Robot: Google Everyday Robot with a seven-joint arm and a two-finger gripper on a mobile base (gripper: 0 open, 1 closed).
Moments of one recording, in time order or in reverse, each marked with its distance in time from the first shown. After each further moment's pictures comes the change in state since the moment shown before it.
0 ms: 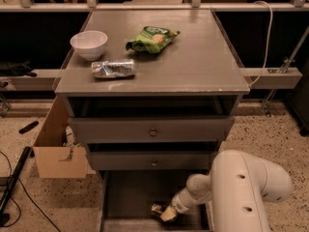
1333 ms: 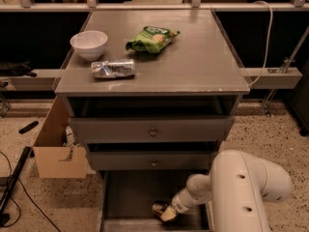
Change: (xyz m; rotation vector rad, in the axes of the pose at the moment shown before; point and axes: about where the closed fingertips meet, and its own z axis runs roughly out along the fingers) arm 0.000 0.000 0.000 0.000 0.000 0.000
